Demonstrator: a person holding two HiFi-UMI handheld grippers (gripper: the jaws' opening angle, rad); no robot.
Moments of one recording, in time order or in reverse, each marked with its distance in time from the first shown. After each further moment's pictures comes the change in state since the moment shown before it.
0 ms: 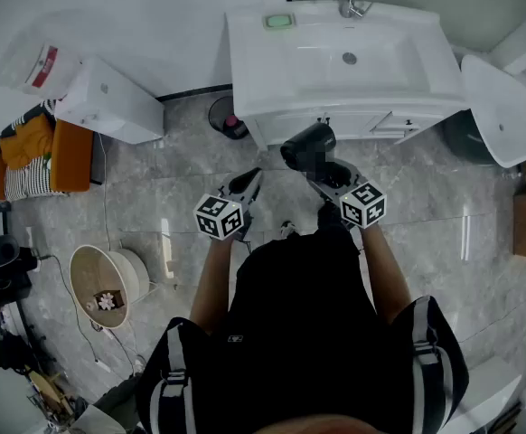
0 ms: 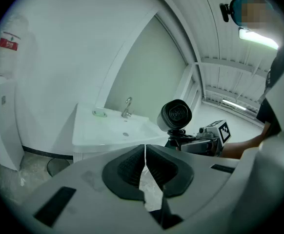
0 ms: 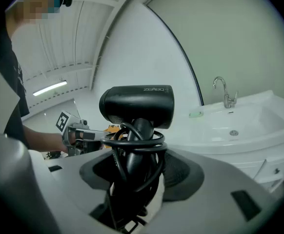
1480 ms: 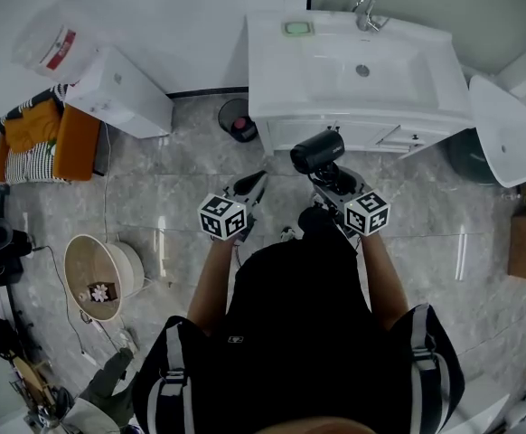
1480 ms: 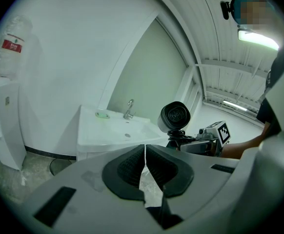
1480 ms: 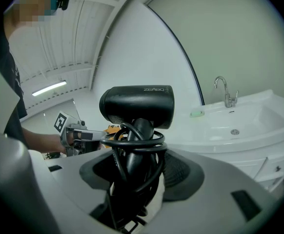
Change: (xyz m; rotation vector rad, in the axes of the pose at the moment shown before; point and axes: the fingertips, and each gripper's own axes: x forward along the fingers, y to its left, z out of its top) left arm -0.022 0.005 -0.002 -0.007 -0.016 0.008; right arm 0.006 0.014 -0.005 0.011 0.002 -0.011
